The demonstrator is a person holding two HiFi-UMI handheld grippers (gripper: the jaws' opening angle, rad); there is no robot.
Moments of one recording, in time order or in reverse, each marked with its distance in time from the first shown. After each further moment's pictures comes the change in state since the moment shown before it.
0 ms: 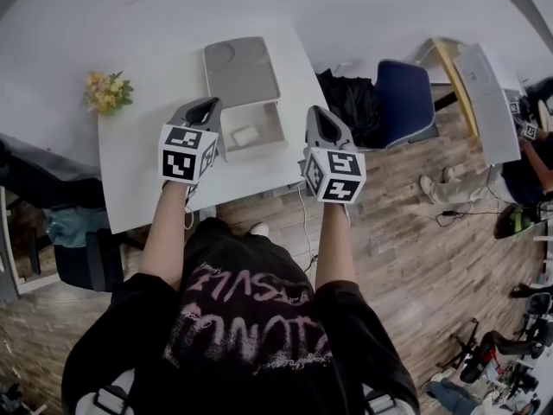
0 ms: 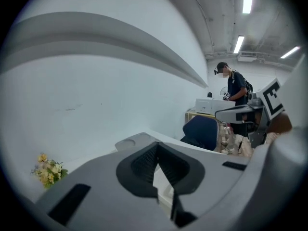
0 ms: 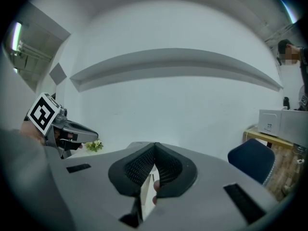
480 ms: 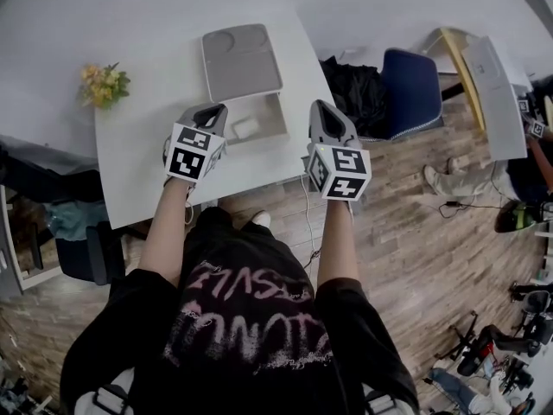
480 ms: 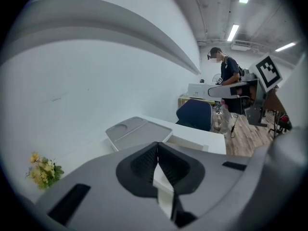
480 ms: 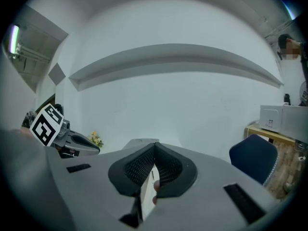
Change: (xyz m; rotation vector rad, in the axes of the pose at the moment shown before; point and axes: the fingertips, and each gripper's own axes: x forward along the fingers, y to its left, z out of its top) left arm 0.031 -0.014 -0.057 0.079 0.156 -0.079; right arm 0.011 -0.008 -0.014 0.019 0.024 0.016
